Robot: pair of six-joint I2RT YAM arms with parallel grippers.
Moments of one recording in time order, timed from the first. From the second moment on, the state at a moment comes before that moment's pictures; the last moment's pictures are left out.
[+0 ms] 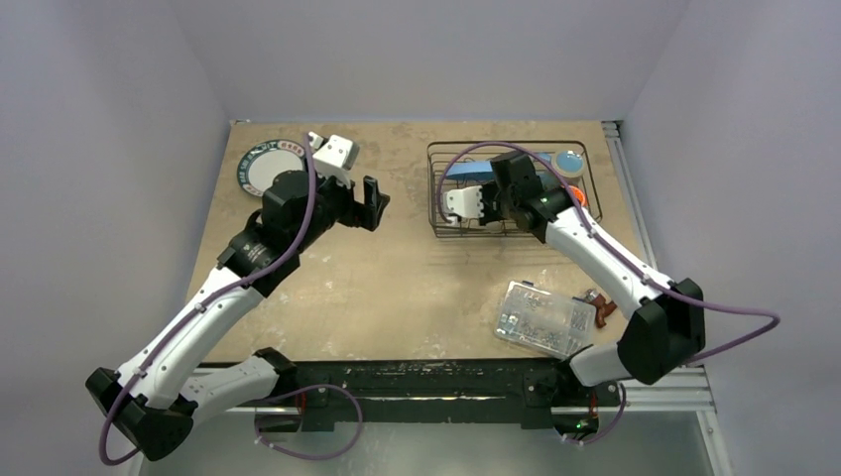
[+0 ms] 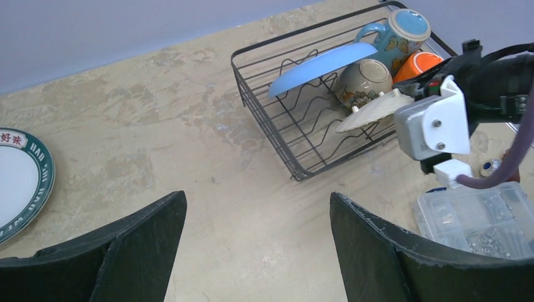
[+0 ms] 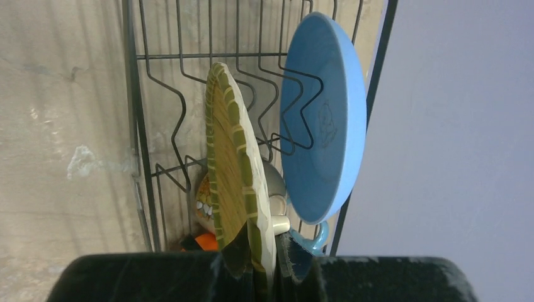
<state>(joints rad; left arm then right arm) -0.60 1.01 1.11 -0.33 -0.08 -0.13 0.49 1.40 1.20 -0.59 0.08 -1.28</state>
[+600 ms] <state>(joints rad) -0.60 1.06 1.11 -0.33 -0.02 -0.17 0.50 1.49 1.44 -0.56 0.12 -1.33</state>
